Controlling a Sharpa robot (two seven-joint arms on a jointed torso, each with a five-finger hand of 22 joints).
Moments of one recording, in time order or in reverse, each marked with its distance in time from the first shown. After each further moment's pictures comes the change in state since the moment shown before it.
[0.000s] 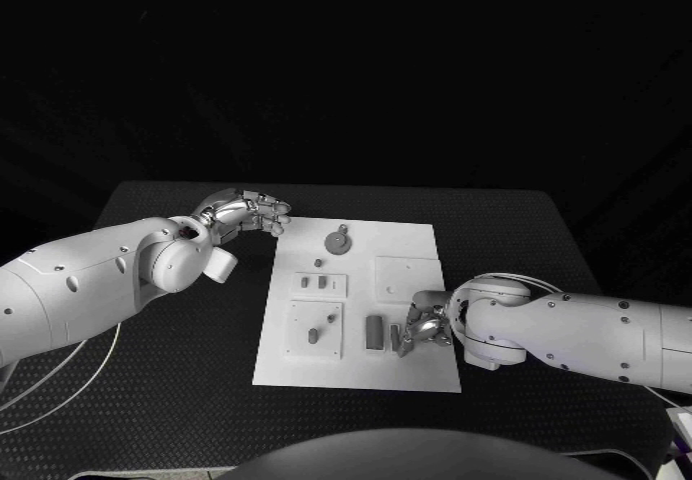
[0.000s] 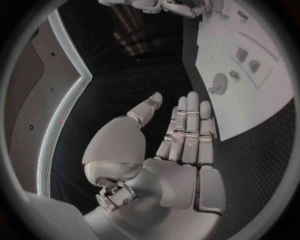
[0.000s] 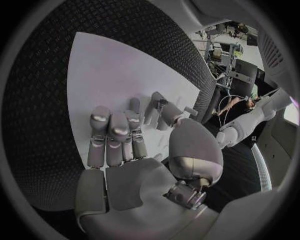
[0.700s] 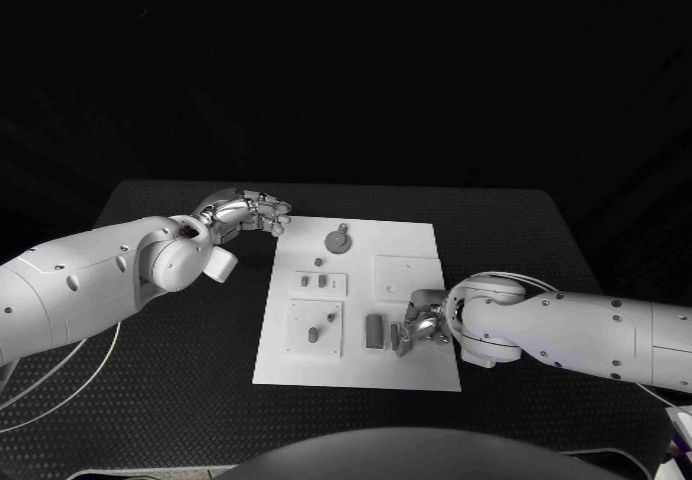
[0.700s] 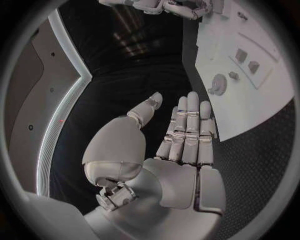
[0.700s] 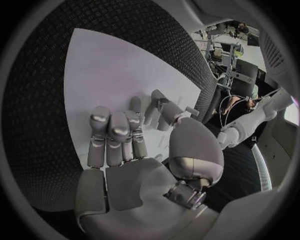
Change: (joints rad) left arm 0.000 0.000 0.000 0.000 -0.002 0.005 -0.006; left_hand 0.000 0.000 0.000 0.000 0.000 0.000 0.000 0.000 -0.001 0.000 0.000 0.000 0.000 0.000 0.000 0.000 0.002 0.000 0.000 0.000 0.000 0.001; right arm -0.008 0.021 0.005 -0.024 -0.003 0.004 0.001; right_hand 0.007 -0.004 0.001 -0.002 0.000 0.004 0.000 0.001 0.031 0.004 0.003 0.009 0.005 0.004 0.003 0.000 0.000 0.000 0.002 0.002 0.004 0.000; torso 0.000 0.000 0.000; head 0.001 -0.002
